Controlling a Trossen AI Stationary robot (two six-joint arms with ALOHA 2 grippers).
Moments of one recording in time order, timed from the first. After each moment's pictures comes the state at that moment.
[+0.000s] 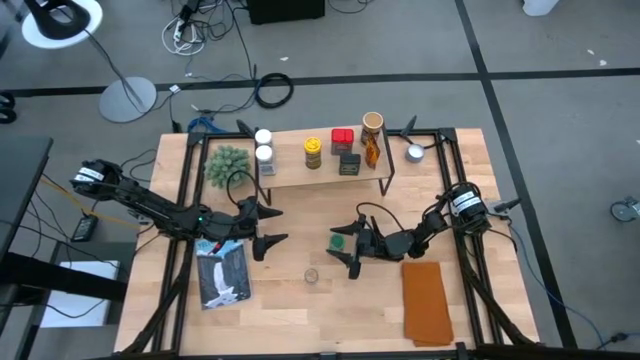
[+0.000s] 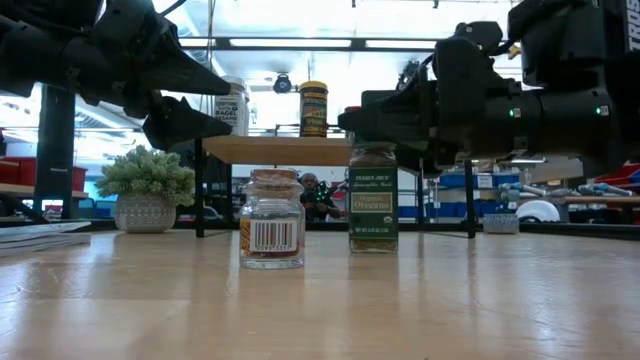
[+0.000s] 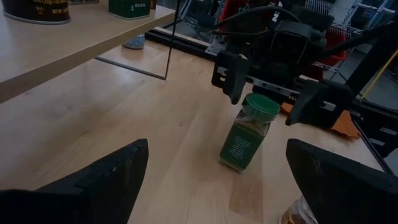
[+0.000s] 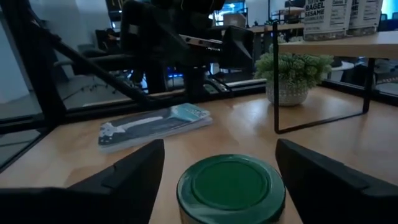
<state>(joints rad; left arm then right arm) -0.30 1.14 0.25 0.66 -0.47 -0.40 0.36 2.05 0.55 1.55 0.56 0.10</state>
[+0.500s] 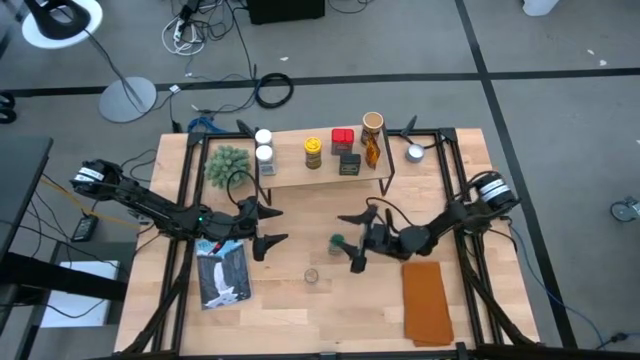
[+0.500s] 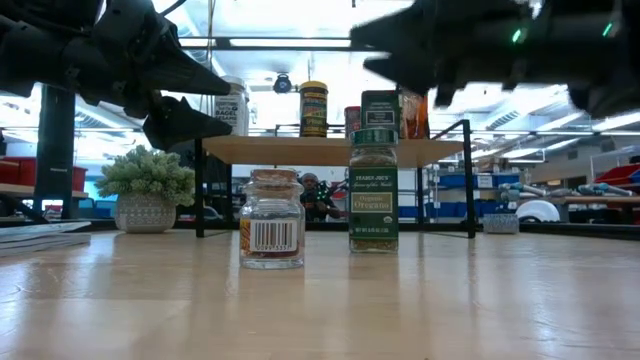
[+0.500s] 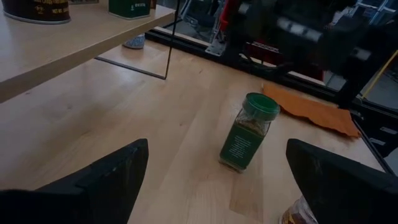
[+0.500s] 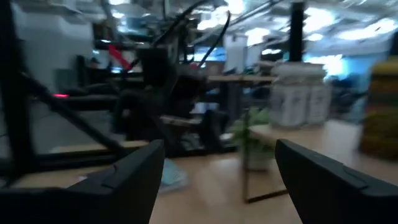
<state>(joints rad) -0.30 1.14 0.25 0.66 -0.47 -0.40 0.40 1.82 0.55 1.54 0.69 -0.15</state>
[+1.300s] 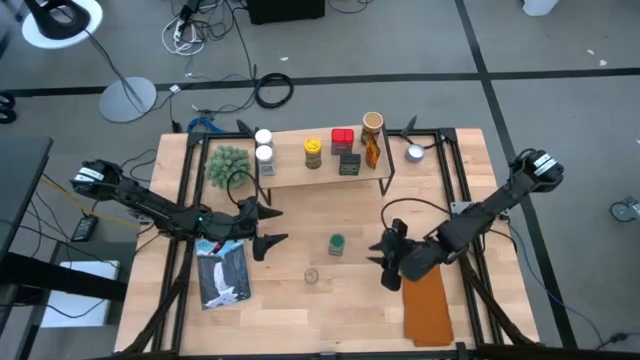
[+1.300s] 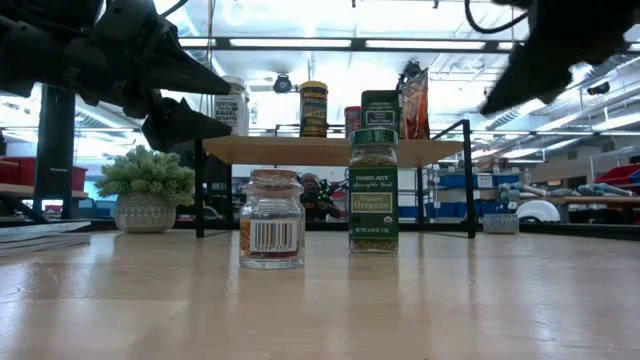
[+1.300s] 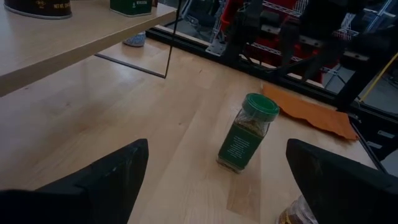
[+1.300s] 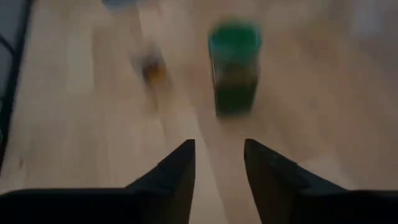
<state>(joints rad) -0.30 1.14 0.25 0.66 -0.47 -0.42 0.59 1.32 0.78 -0.32 0.55 0.71</state>
